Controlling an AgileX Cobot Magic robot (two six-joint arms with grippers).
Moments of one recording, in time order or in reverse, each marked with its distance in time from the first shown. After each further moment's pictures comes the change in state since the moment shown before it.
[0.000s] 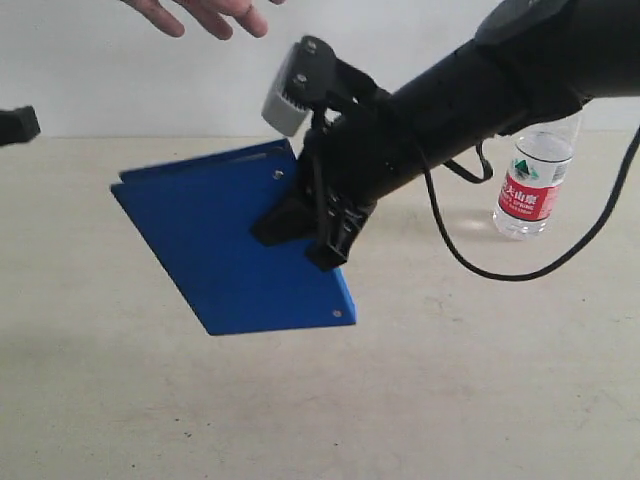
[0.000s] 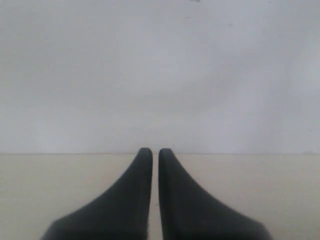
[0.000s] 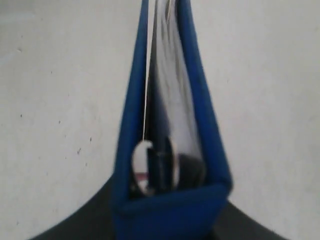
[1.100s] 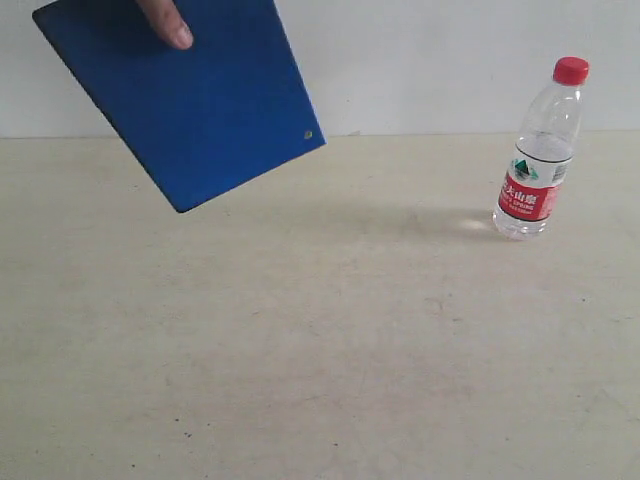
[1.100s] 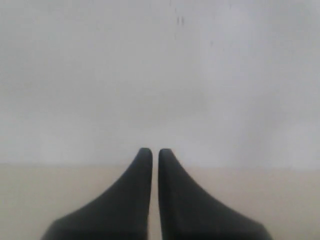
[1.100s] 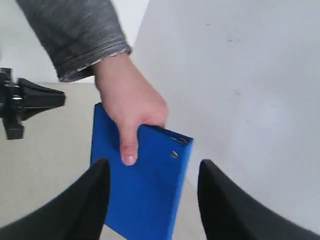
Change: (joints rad) left arm -0.005 -0.255 0.252 0.054 -0.165 -0.091; right arm 0.062 -0.654 0.003 -0.249 -0.296 0.474
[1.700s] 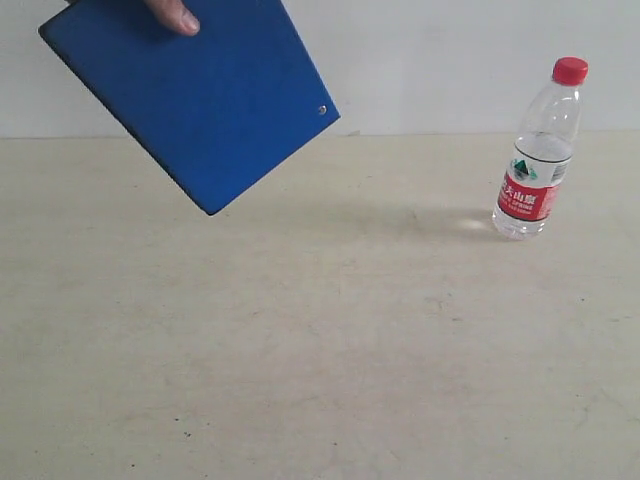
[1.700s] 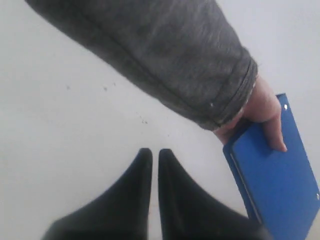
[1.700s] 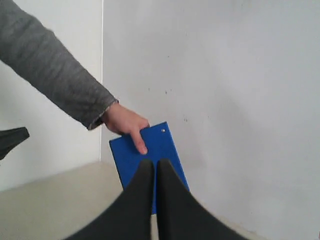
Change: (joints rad) left arm 0.000 -0.936 0.063 0.038 0.614 0.078; right arm -0.026 -1.031 0.370 -0.481 0.187 0.876
